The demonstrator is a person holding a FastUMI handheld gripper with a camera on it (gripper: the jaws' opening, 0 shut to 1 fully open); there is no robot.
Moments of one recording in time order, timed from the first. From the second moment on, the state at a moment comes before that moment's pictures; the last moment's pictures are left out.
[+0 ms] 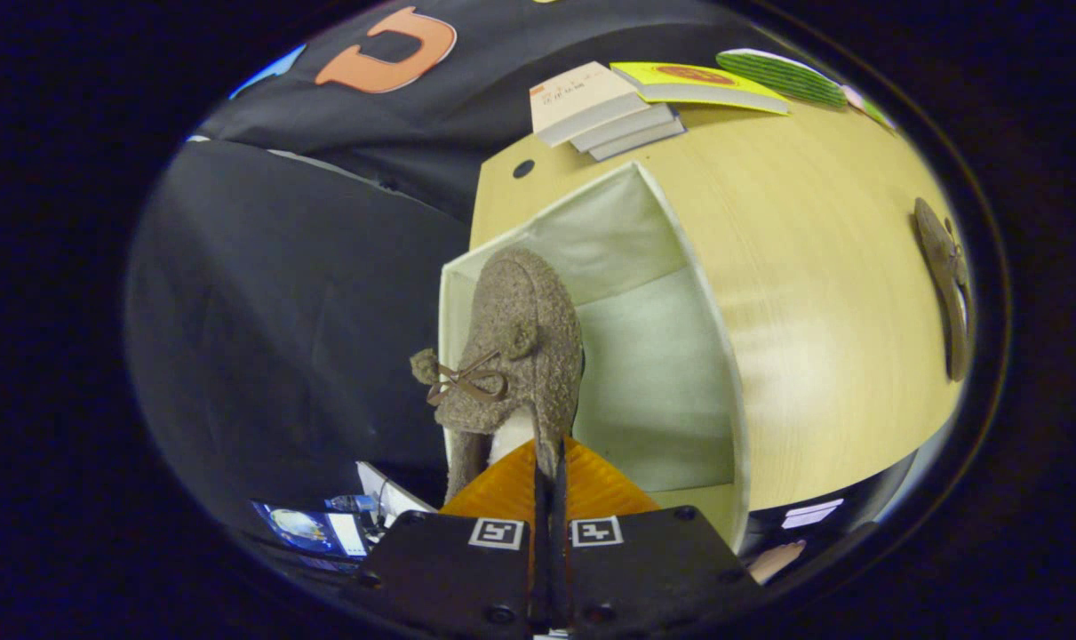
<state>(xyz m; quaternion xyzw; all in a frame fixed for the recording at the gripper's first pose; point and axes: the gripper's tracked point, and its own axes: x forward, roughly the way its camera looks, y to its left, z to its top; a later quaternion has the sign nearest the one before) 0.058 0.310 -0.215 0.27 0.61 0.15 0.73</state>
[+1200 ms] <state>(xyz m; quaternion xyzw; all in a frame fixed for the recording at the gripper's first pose) 0.098 0.118 -0.114 0.11 0.42 0.13 0.89</state>
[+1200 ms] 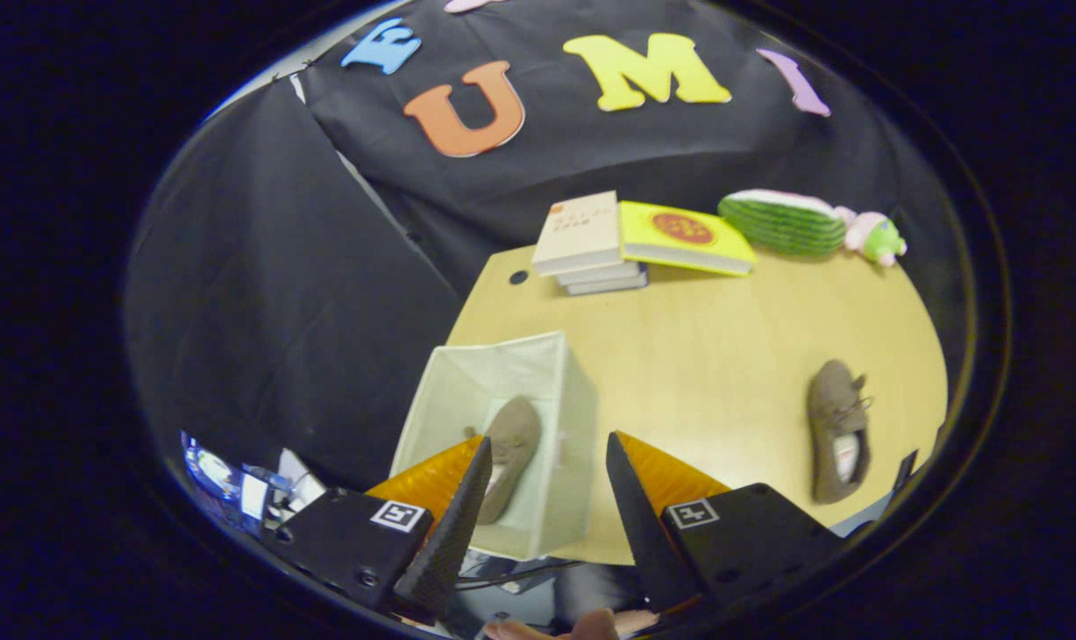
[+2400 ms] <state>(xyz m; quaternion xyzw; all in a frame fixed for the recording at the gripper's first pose) 0.054 -0.181 -0.318 0.11 0.62 0.06 0.78</state>
